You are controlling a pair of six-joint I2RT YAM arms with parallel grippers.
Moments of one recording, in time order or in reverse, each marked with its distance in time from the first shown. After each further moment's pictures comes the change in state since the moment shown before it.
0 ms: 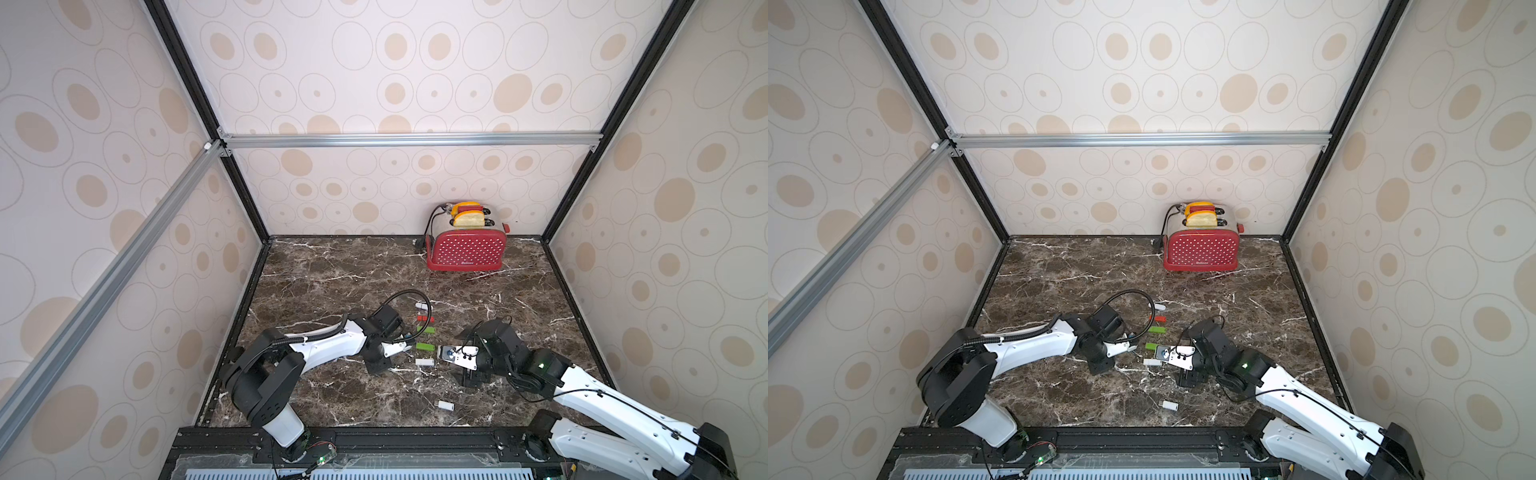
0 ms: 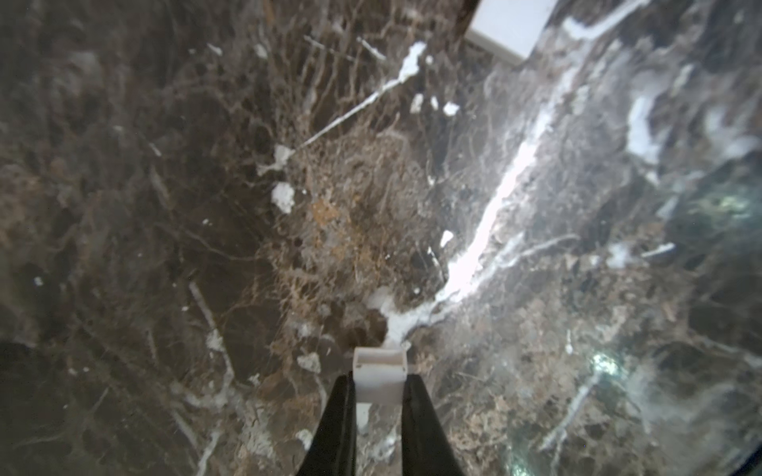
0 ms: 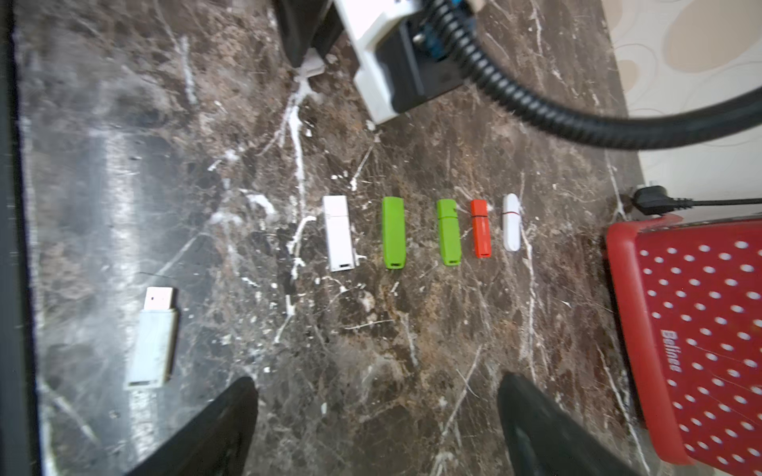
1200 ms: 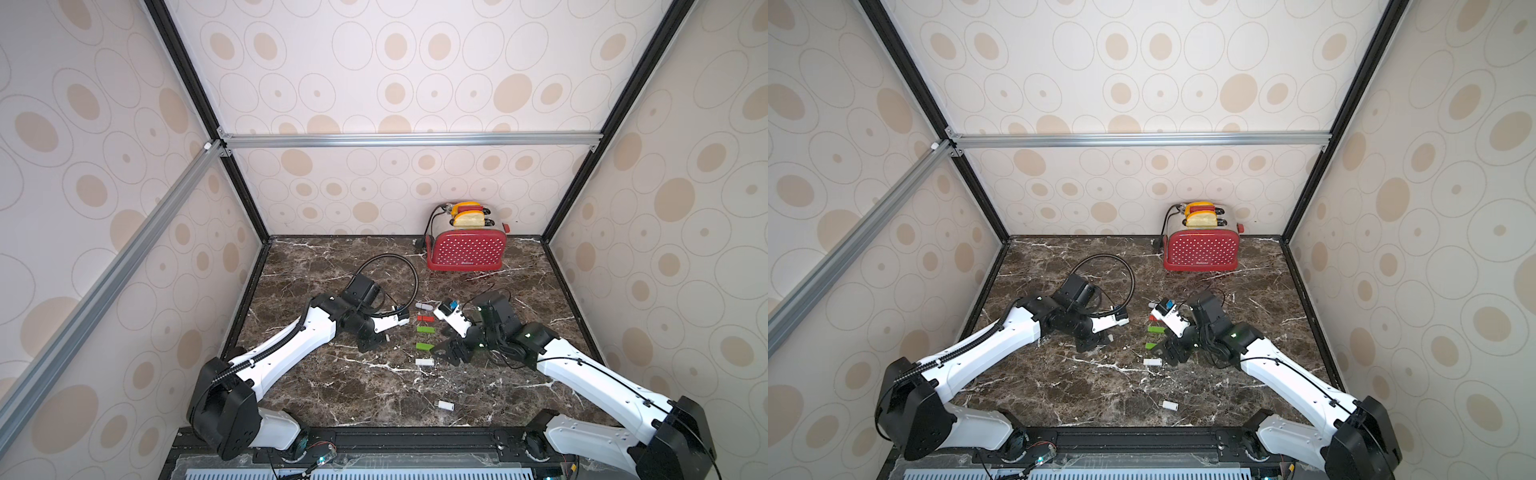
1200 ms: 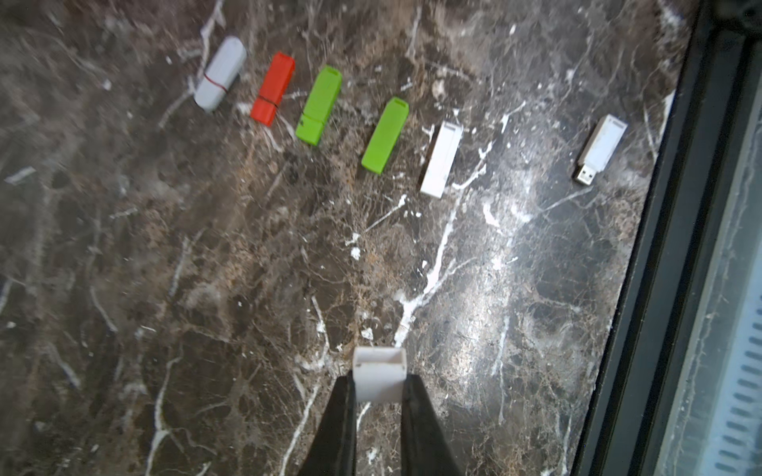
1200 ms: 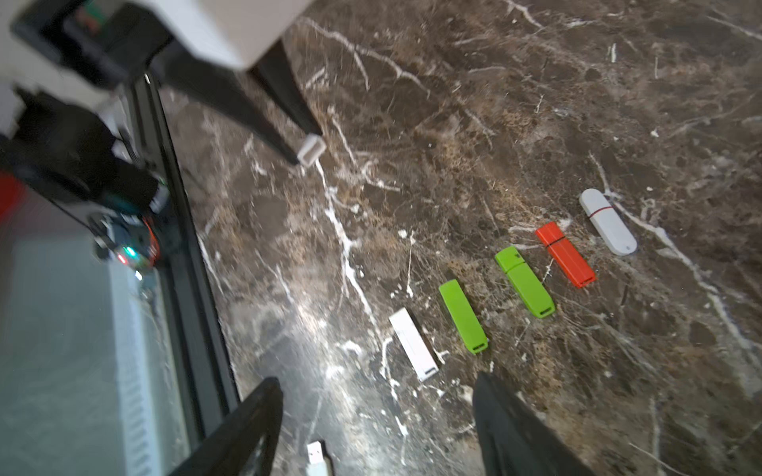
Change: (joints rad) left arm 0.137 -0.201 0.198 -0.157 0.232 0.202; right arm -0.206 0.227 0.172 0.139 -0.419 0.698
